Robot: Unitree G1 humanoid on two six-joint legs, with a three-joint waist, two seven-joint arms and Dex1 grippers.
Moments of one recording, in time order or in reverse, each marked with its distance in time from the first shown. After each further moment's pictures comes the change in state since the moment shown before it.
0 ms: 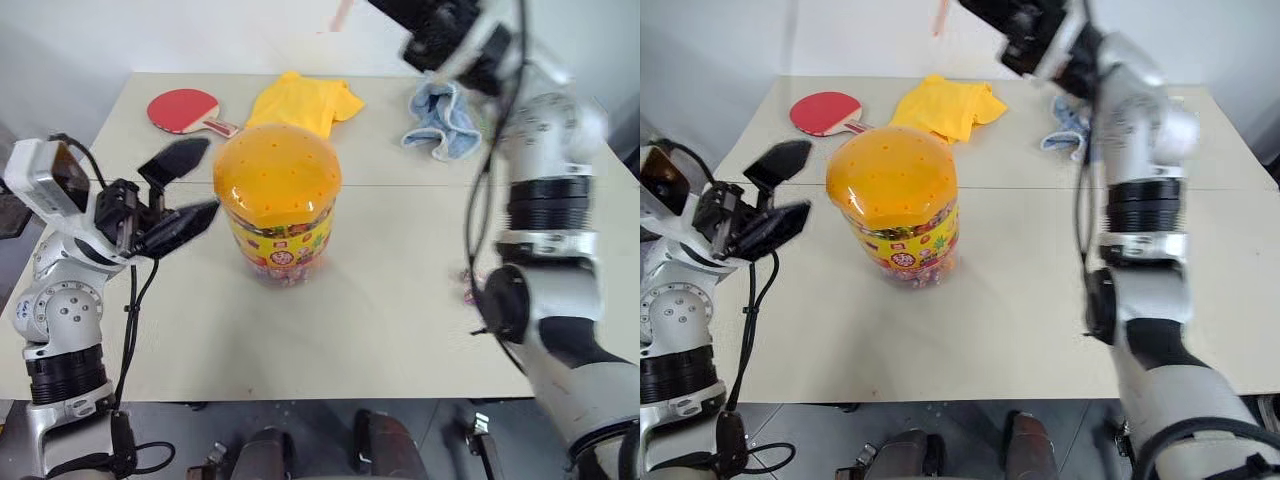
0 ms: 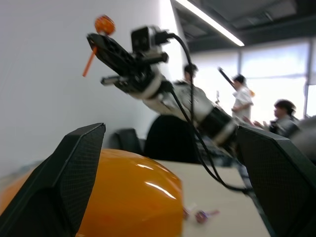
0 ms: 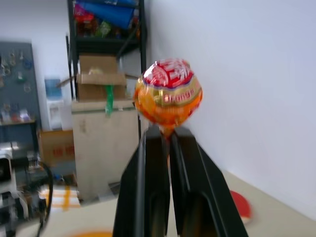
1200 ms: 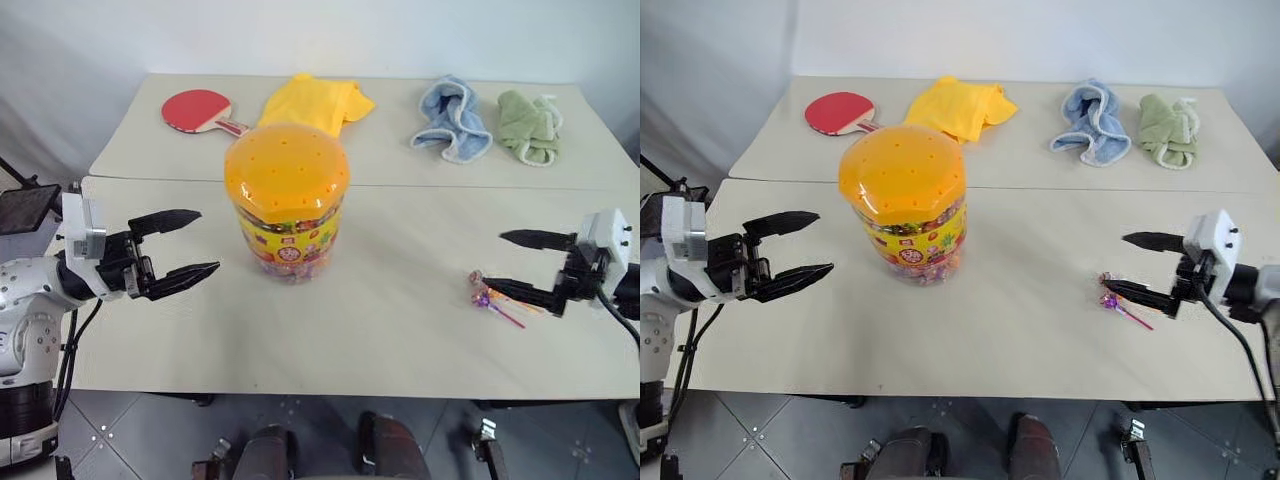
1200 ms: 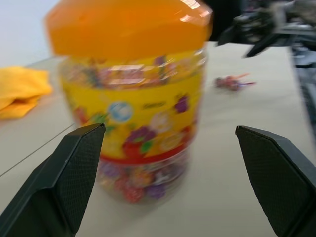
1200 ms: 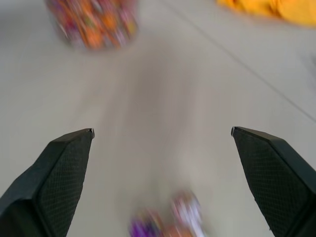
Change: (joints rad) left arm 0.236 0.107 0.016 0.057 0.320 -0.164 0.051; right arm 1.000 -0.358 -0.171 -0.350 -0.001 -0.256 0.224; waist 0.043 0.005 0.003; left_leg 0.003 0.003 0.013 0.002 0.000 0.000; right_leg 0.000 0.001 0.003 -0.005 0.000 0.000
